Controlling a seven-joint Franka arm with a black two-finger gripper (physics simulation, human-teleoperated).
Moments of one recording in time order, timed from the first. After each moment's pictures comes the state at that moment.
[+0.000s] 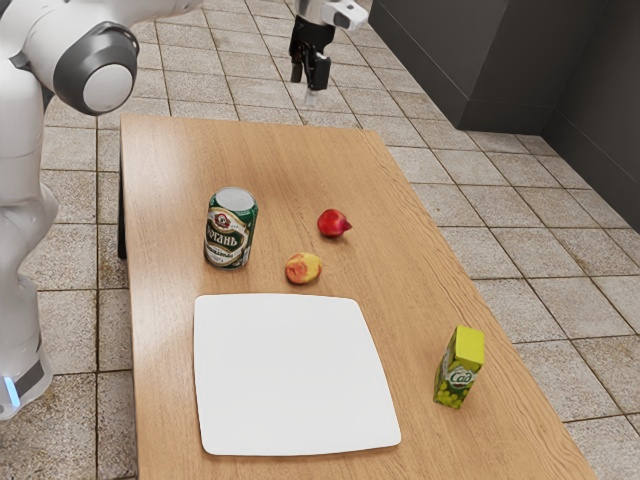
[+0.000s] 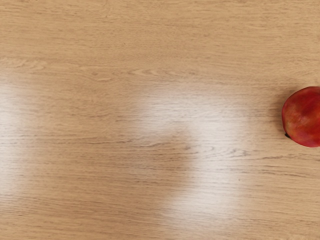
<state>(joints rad) -0.45 0.14 0.99 -1.43 -0.12 1.55 0.46</state>
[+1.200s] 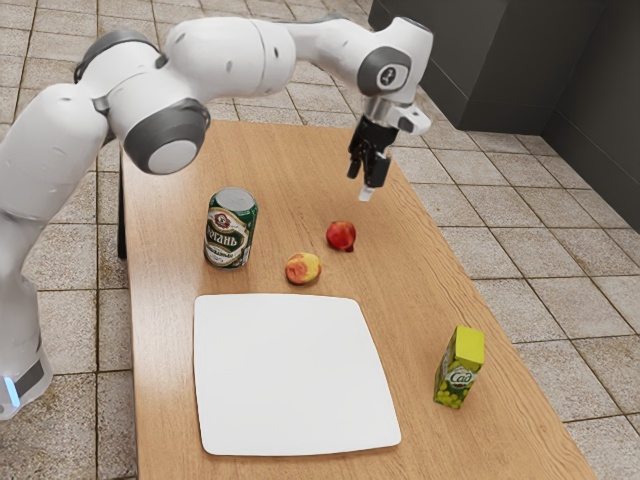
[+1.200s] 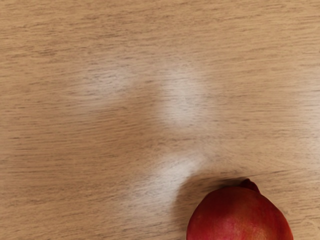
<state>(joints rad) -0.31 0.48 0.72 -1.32 -0.37 1.57 0.45</state>
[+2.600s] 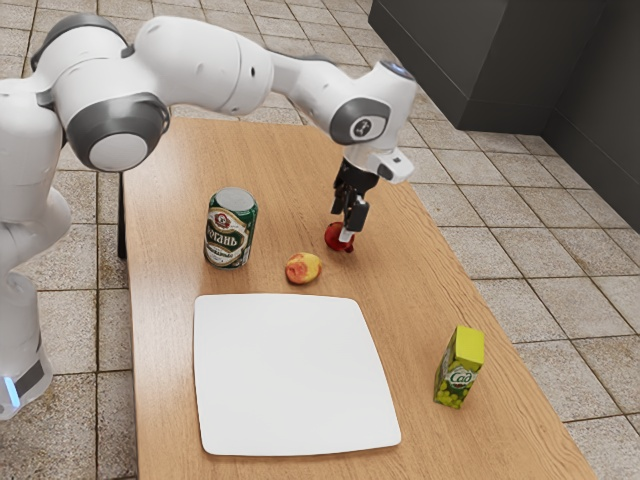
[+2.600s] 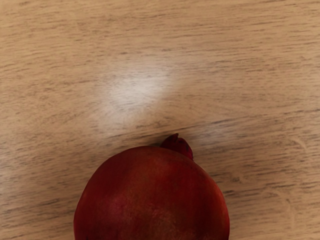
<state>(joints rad) -0.79 0.34 1.04 -1.74 -0.30 1.84 0.44</state>
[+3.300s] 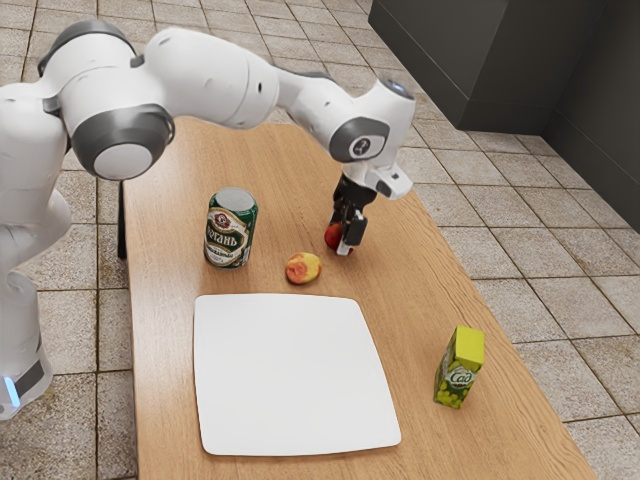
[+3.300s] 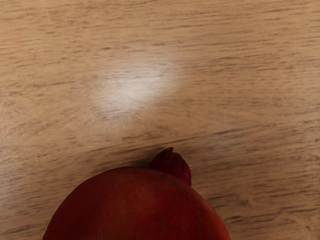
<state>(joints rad) -0.79 0.38 1.01 -1.78 -0.32 1.89 0.44</state>
